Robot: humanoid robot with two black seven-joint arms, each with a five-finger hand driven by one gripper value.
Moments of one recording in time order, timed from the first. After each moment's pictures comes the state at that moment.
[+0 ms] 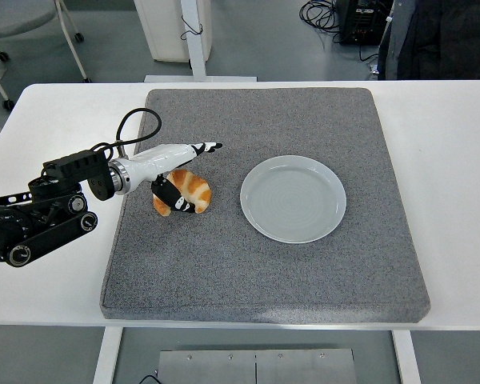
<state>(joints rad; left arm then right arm) -0.94 0.49 -0.23 -1.17 1.40 0.05 -0.04 -0.09 0.00 -0.03 0.09 -0.10 -0.03 0.25</state>
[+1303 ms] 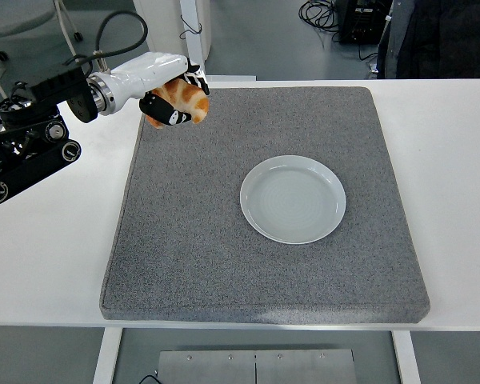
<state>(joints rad) -1.21 0.55 -0.23 -1.17 1.42 0.05 -0.04 -0.09 0.00 -0.03 0.09 -0.10 -0.03 0.25</state>
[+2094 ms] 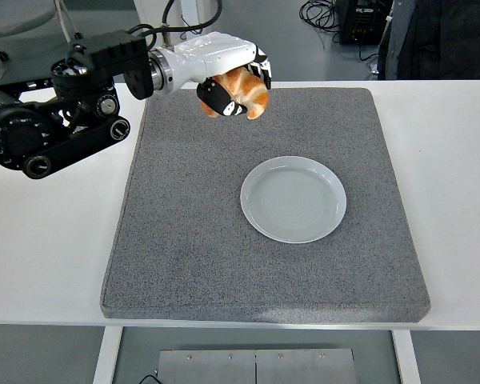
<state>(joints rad) -1.39 0.36 -0.11 -1.14 1.40 0.00 -0.05 -0.09 0.00 -0.03 0.09 -0.10 -0.03 0.25</state>
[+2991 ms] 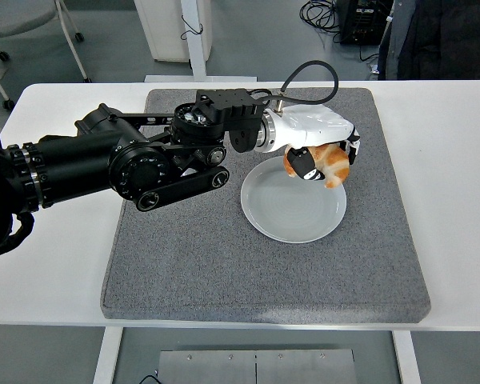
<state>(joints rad) -1.41 0.02 0.08 -0.96 1.40 0.00 -0.10 -0.09 0.00 -0.03 0.09 -0.10 -0.03 0.25</state>
